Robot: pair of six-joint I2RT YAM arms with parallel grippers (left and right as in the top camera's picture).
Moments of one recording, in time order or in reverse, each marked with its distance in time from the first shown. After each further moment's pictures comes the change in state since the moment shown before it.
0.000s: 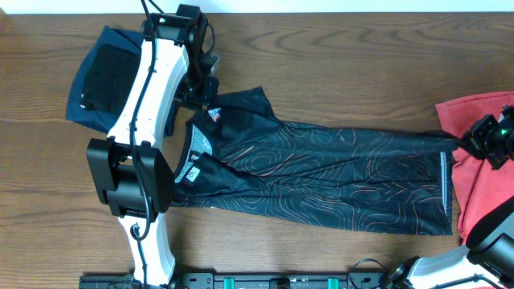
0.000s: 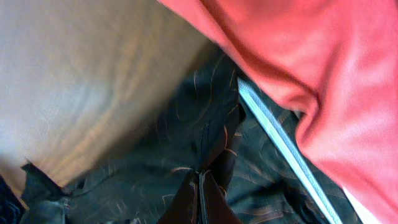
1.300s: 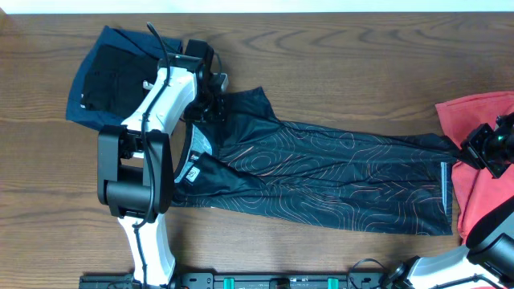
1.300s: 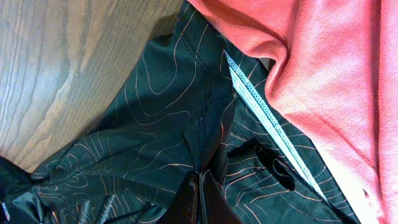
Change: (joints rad) left arm 0.000 -0.004 -0.409 0.516 0.201 -0.129; right arm 0.001 0.000 0.000 -0.097 0.077 -0.025
